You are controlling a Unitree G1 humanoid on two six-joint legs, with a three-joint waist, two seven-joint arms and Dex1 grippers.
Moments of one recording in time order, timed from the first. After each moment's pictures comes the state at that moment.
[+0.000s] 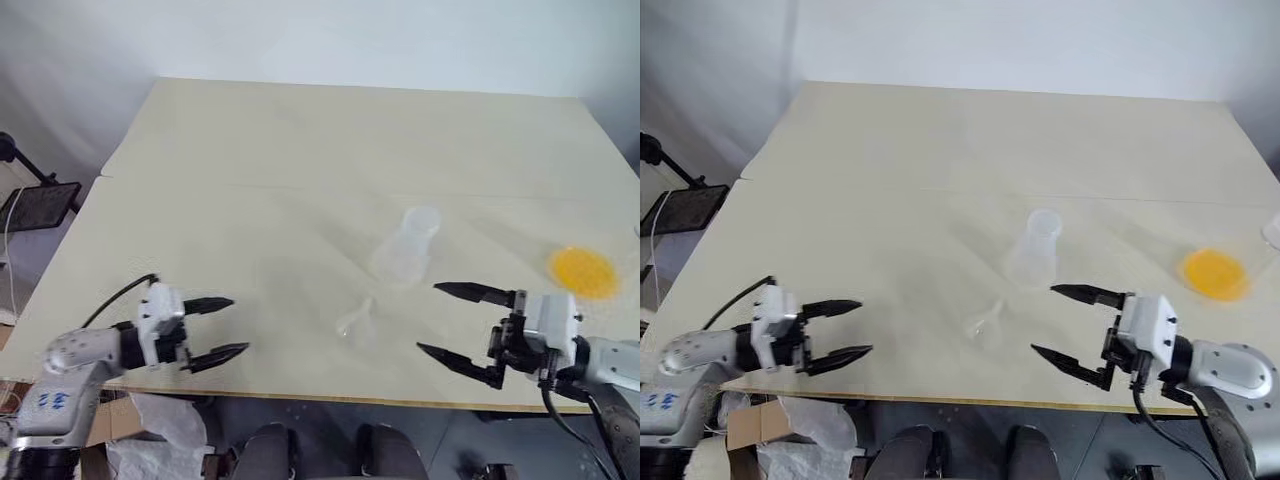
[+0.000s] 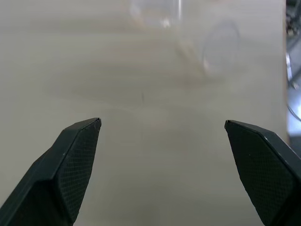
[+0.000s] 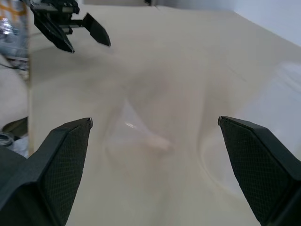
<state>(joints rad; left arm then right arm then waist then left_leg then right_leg) -0.03 0.65 0.15 -0.24 -0.46 0.32 -1.02 0.27 -0.74 -0.34 -0.50 0.59 0.08 1.05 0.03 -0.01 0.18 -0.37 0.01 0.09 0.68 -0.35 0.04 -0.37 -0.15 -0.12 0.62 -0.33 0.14</state>
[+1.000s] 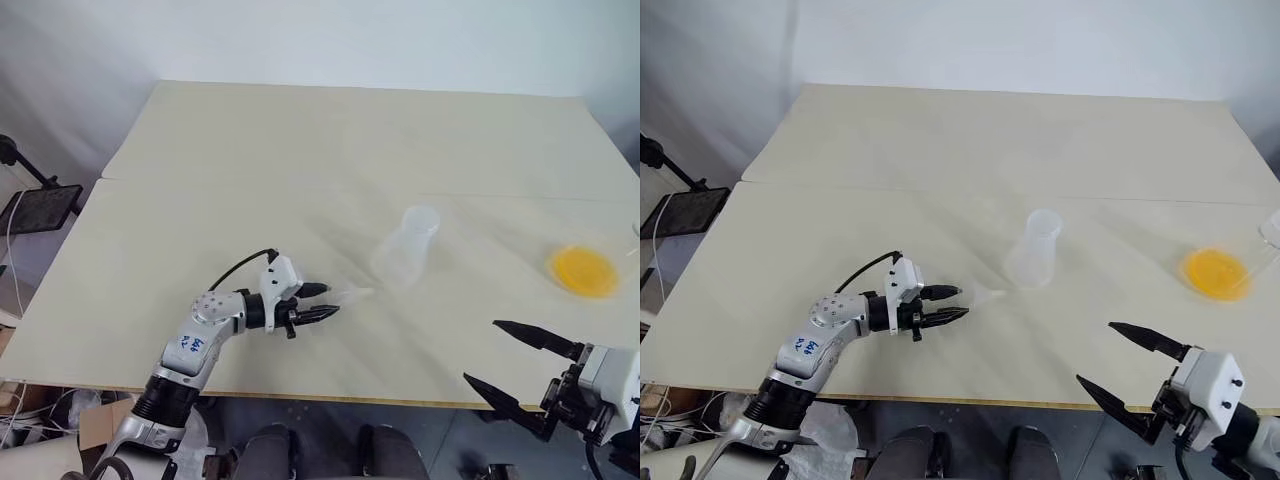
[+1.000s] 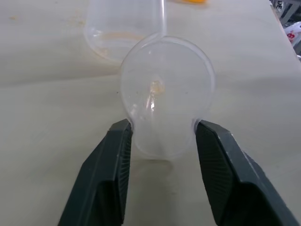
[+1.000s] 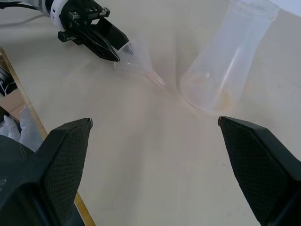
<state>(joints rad) -0.35 0.39 -0.20 -0.02 -0.27 0.31 -0.87 0.62 -0.63 -0.54 -0.63 0.58 0.05 1.00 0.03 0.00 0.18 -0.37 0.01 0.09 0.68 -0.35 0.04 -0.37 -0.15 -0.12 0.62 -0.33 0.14</state>
